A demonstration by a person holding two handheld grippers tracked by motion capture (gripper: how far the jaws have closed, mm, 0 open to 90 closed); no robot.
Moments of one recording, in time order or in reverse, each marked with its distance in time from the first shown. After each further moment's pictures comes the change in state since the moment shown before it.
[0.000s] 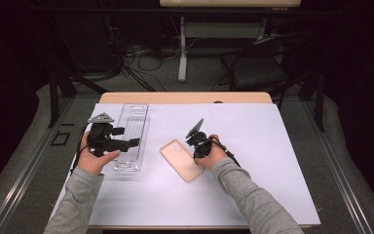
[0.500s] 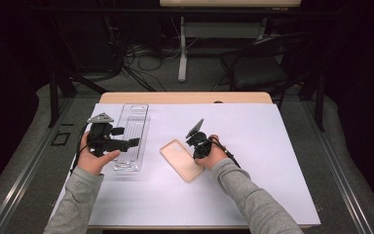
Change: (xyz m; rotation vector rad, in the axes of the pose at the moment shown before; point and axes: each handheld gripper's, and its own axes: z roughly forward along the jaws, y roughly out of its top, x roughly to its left) left arm 0.001 0.000 0.000 -0.004 0.000 -0.003; right arm 0.002 -0.001 0.000 0.000 -0.011 0.019
